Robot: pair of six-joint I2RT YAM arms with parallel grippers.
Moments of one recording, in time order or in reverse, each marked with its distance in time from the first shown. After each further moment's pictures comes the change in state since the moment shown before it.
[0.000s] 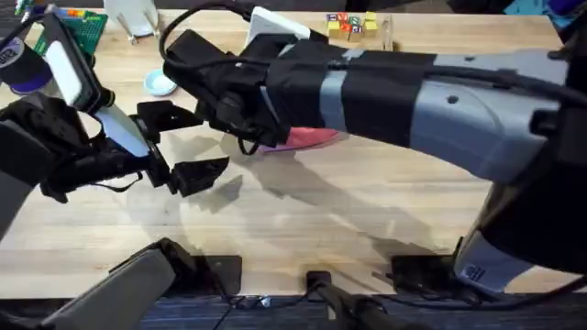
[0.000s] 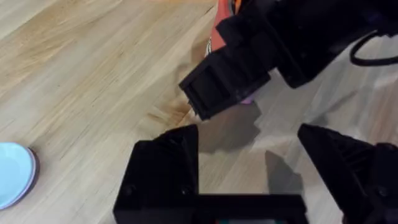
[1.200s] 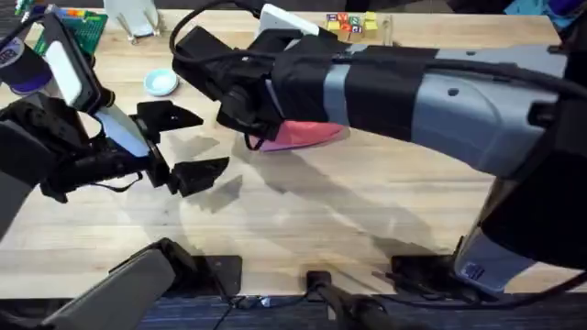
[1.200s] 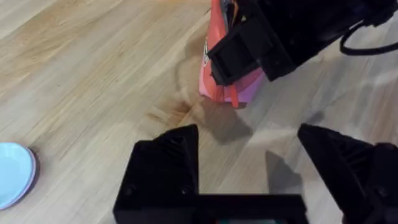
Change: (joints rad) left arm 0.000 0.000 0.000 0.000 0.000 0.000; right arm -0.026 0.002 -0.006 -0.014 0.029 0.007
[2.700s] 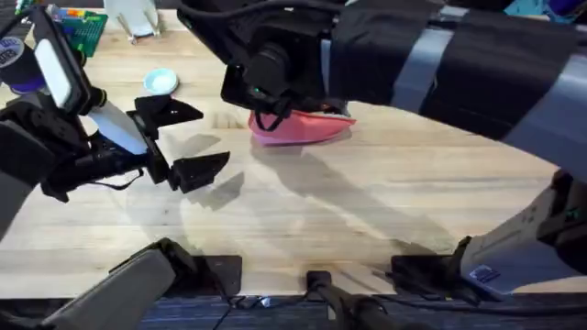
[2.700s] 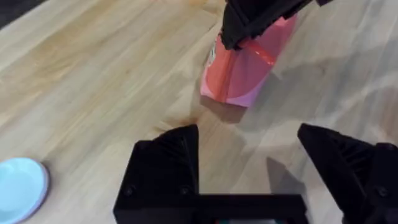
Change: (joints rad) left arm 0.000 0.000 0.000 0.026 0.059 0.002; right arm -0.035 -0.160 -0.006 -0.010 -0.015 -0.143
